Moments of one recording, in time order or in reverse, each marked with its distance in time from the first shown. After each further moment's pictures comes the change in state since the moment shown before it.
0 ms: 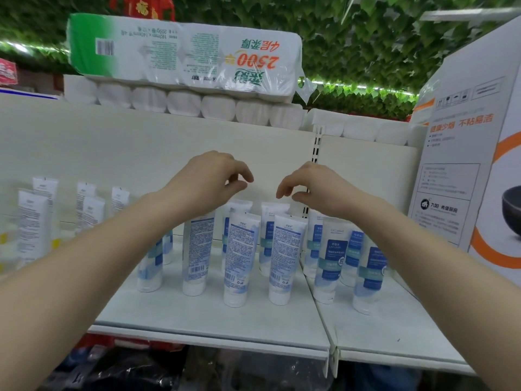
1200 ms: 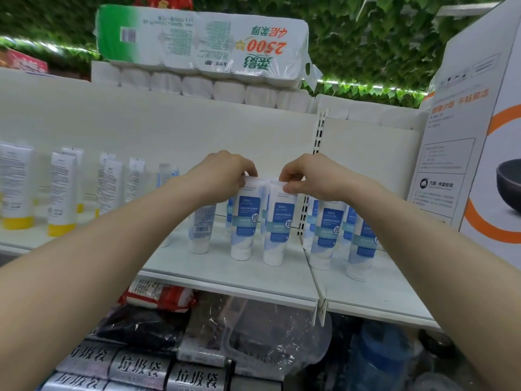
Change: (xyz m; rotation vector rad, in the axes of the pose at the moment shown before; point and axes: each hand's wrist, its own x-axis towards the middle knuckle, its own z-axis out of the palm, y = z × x) left_hand -0.030 0.041 0.017 0.097 -0.225 -0.198; right_hand -0.032 -0.027 0.007 0.030 -0.061 0.062
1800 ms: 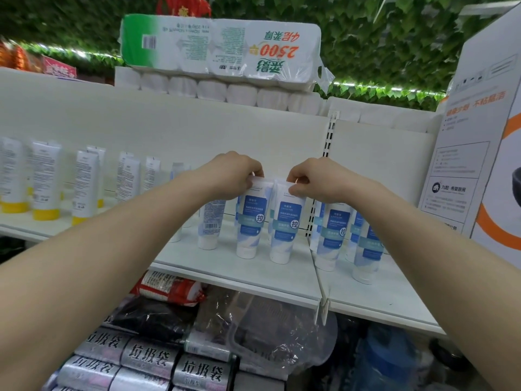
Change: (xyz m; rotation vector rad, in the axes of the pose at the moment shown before) left_hand -0.003 0.003 -0.005 0.029 -0.045 -0.027; right_hand 0.000 -0.003 0.002 -0.077 -0.018 0.019
